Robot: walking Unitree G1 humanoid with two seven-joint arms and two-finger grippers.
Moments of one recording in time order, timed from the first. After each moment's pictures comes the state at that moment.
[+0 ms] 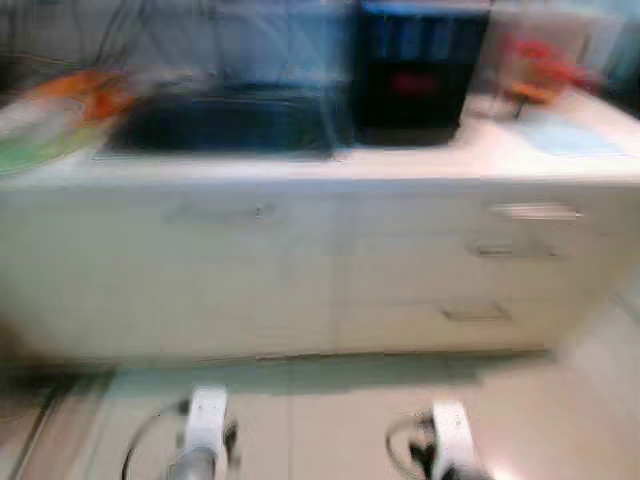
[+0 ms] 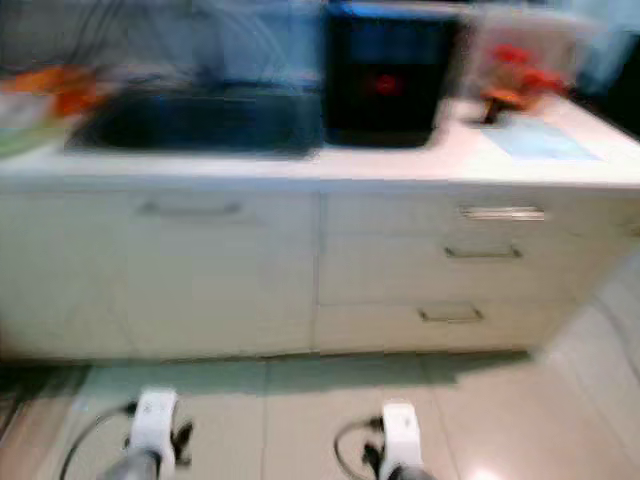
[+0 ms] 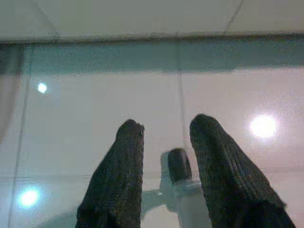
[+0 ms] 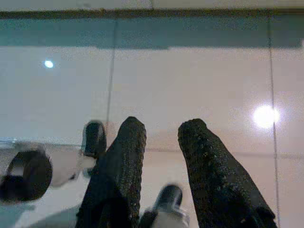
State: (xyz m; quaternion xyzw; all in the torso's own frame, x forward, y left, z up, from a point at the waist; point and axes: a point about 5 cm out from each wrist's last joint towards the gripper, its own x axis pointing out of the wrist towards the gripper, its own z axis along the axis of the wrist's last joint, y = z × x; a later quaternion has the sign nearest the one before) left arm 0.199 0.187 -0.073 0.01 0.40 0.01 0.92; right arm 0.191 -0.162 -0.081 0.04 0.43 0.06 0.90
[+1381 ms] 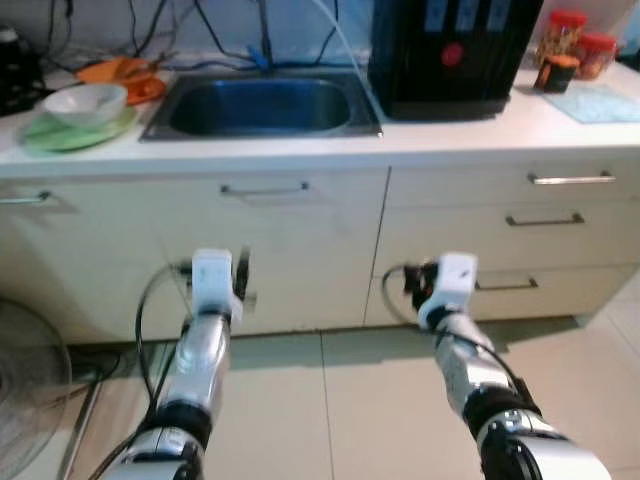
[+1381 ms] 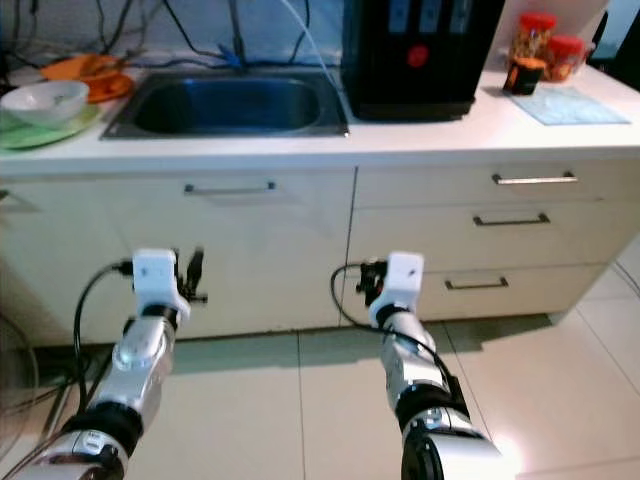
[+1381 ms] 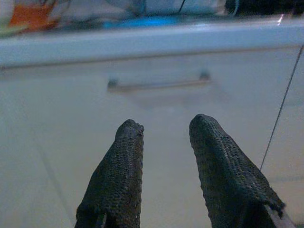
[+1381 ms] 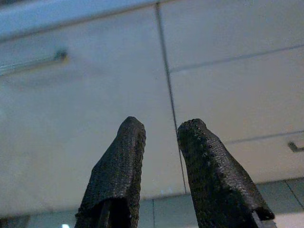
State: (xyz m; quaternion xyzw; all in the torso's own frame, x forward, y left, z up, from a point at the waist) left arm 0.331 0.169 0.076 0.02 -0.02 0.01 1.00; right arm 0.341 -0.147 0.062 0.11 0.07 0.03 0.99
